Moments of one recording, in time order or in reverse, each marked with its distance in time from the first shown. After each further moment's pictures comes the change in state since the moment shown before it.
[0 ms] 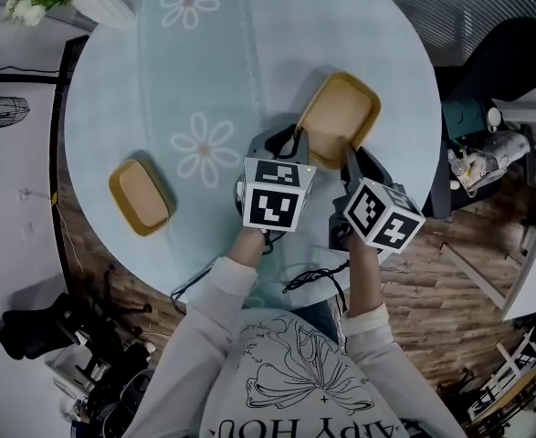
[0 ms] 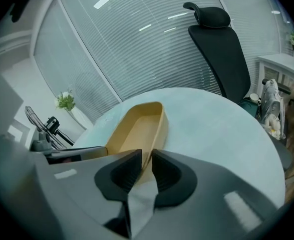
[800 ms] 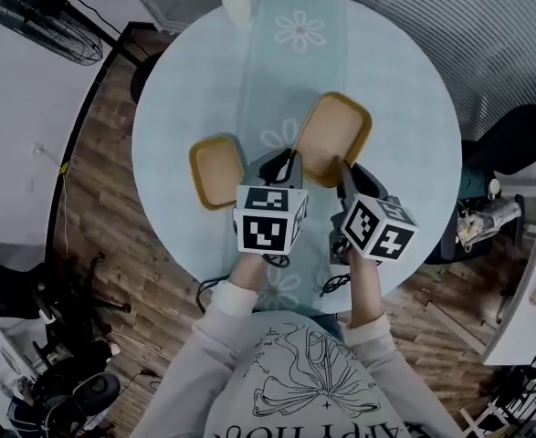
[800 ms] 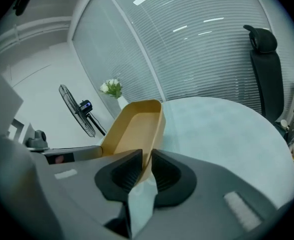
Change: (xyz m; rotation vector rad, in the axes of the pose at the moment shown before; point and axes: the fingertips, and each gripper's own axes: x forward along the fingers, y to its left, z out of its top) left arm -0.187 0.123 -0.014 -0.201 -0.224 0.161; right arm -0.032 0.205 -0.033 -0.264 0.013 0.207
